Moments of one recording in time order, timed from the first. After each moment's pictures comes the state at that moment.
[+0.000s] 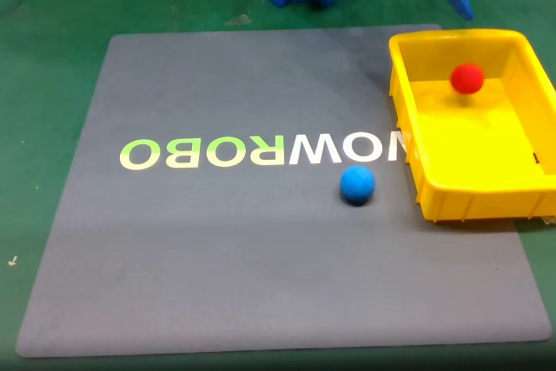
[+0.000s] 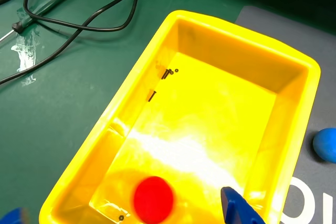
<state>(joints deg) -28.7 109.2 102.7 43.9 -83.2</state>
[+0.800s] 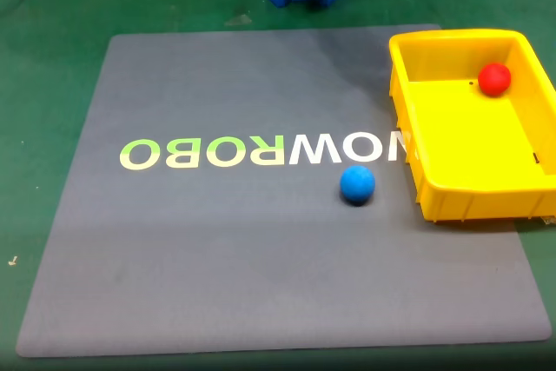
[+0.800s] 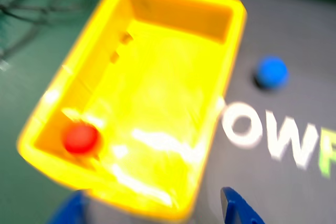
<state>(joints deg) -19.3 147.2 129.1 57.8 -81.8</state>
